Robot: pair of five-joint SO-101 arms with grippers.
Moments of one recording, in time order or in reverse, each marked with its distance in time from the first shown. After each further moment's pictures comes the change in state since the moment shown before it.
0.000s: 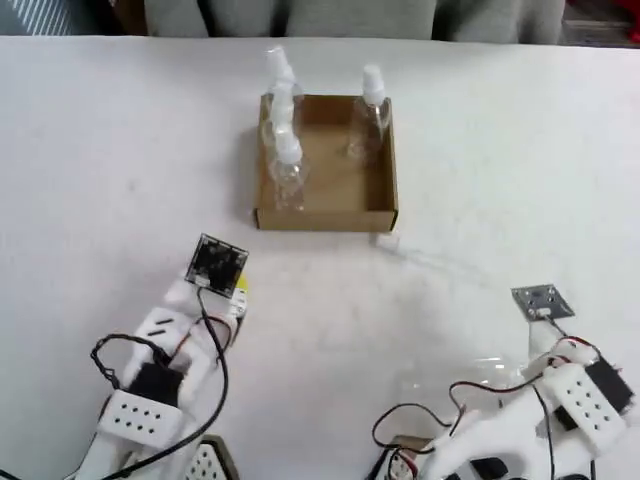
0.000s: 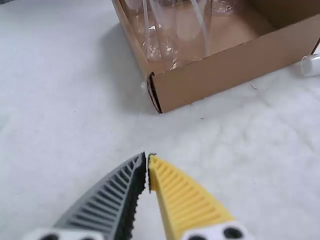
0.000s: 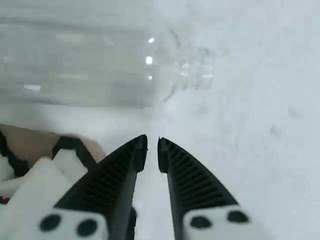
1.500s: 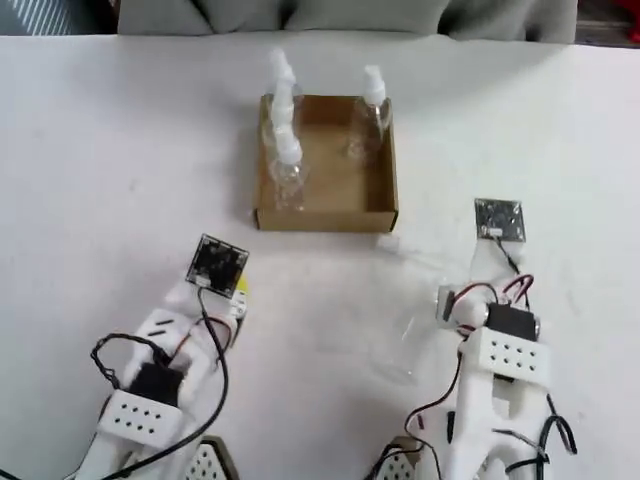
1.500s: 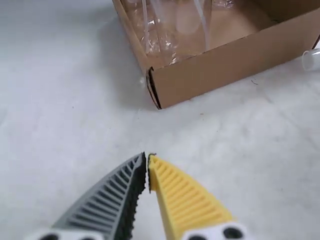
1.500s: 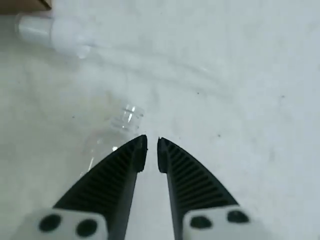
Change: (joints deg) left arm 0.0 0.0 0.0 1.1 0.0; right arm -40.2 0.0 -2.6 -20.0 -52.7
